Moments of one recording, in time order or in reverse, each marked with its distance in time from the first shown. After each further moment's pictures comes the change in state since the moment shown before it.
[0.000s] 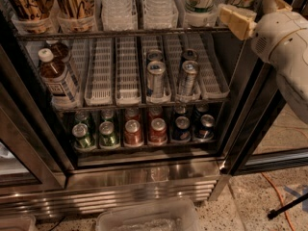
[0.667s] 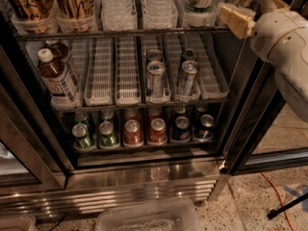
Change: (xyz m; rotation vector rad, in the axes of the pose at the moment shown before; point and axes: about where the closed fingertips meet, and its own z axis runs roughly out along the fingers) arm 0.002 -0.002 0.005 0.001 0.006 0.001
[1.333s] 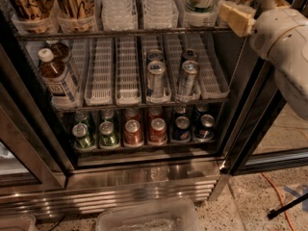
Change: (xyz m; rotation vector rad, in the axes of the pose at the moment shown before) arm -0.004 0.001 0.002 -0.006 -0.010 0.011
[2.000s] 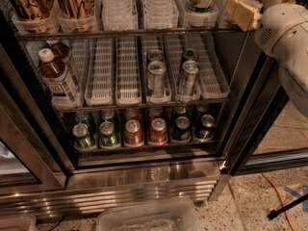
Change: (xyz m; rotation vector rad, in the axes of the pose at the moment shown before) arm -0.009 -0.015 -0.002 0.028 -0.026 0.051
